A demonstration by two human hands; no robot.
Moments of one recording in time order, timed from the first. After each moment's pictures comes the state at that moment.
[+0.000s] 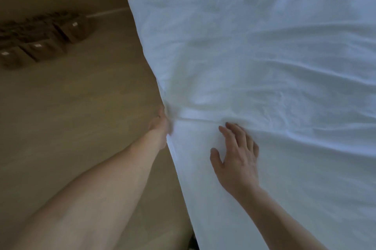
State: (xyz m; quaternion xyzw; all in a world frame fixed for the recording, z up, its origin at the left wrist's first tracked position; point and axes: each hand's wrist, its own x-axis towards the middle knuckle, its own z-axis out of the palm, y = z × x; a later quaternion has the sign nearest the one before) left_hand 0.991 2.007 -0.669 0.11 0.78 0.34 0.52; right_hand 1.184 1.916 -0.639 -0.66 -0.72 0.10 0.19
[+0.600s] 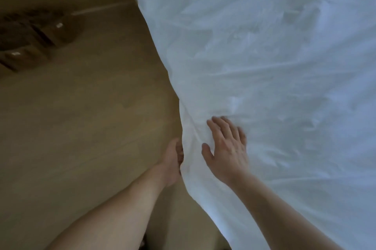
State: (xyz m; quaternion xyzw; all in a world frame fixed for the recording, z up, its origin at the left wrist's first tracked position) left_hand 0.879 2.056 -0.697 0.06 0.62 0.25 0.74; right_hand 1.028 2.053 -0.649 -0.65 -0.75 0.07 0.08
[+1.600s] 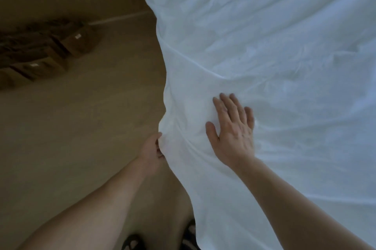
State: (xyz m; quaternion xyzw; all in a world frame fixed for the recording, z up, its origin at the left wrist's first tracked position) left_hand 0.782 2.211 -0.728 -0.01 0.67 0.36 0.65; right_hand 0.984 2.242 -0.636 -0.62 -0.77 0.09 0.14
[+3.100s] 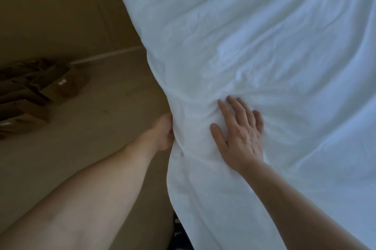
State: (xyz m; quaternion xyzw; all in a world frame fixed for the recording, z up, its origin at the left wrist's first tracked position) left_hand 0.693 2.551 -0.690 0.08 0.62 0.30 0.73; right_hand 0.882 2.500 -0.636 -0.65 -0.75 0.06 0.13
